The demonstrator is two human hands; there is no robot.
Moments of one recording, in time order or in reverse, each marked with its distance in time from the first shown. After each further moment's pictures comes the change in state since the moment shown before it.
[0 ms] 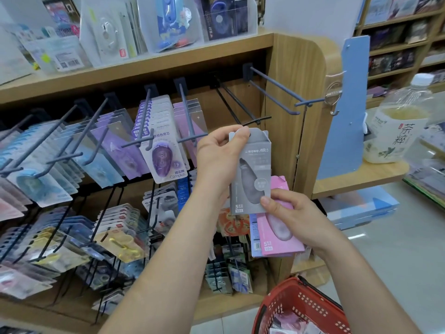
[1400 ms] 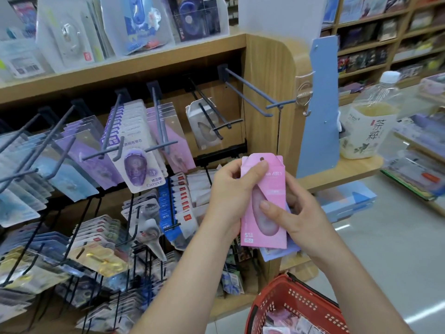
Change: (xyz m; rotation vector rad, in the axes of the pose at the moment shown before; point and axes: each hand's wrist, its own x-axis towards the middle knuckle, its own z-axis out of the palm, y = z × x) left_hand -0.037 -0.031 0.032 -0.087 -0.229 -0.268; right_hand -0.022 -0.008 -0.014 0.155 0.168 -0.128
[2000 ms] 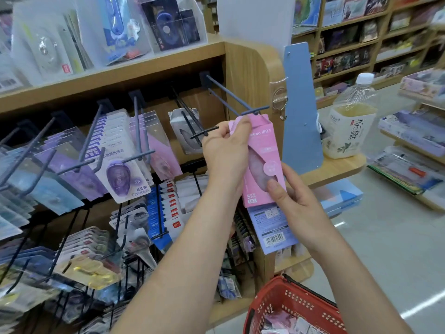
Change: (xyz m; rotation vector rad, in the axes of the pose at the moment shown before) left_hand 0.046 0.032 0.047 -0.024 0.200 0.222; right_hand 0.005 -0.012 -0.018 -0.037 0.086 -0.079
